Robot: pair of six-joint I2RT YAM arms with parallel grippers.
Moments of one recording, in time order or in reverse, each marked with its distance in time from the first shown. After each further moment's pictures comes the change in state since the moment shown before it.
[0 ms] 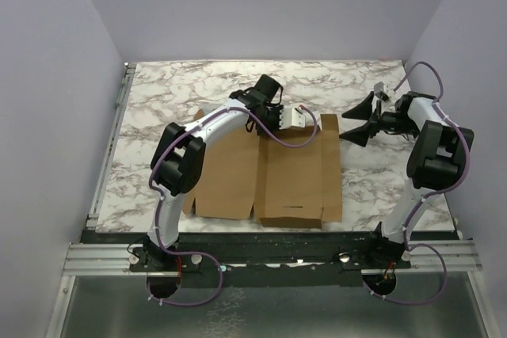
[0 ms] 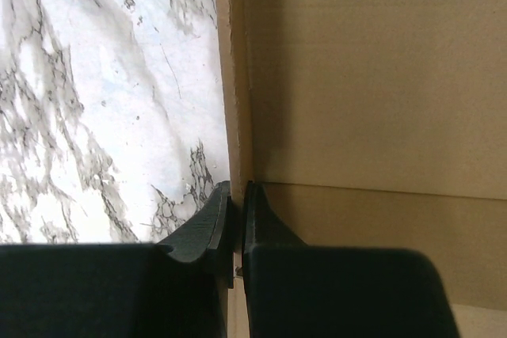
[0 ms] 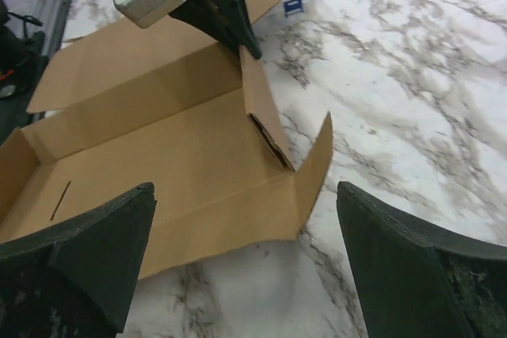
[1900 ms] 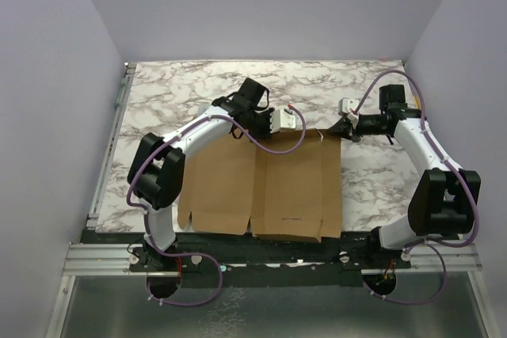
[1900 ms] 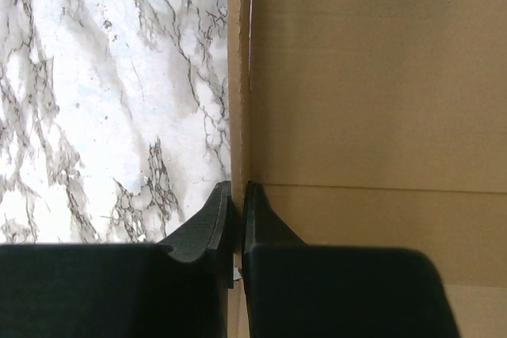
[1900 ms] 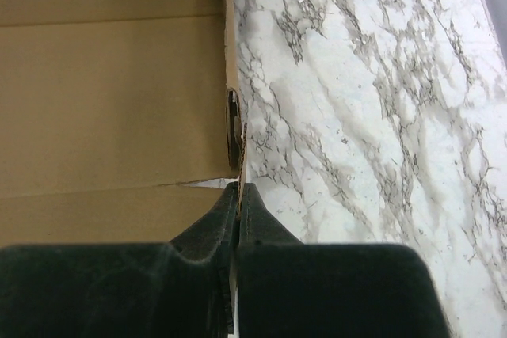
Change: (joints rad) left arm 0.025 -0.239 -0.254 0.102 0.163 -0.074; right arm 0.253 -0.436 -0.302 0.572 0.389 0.290
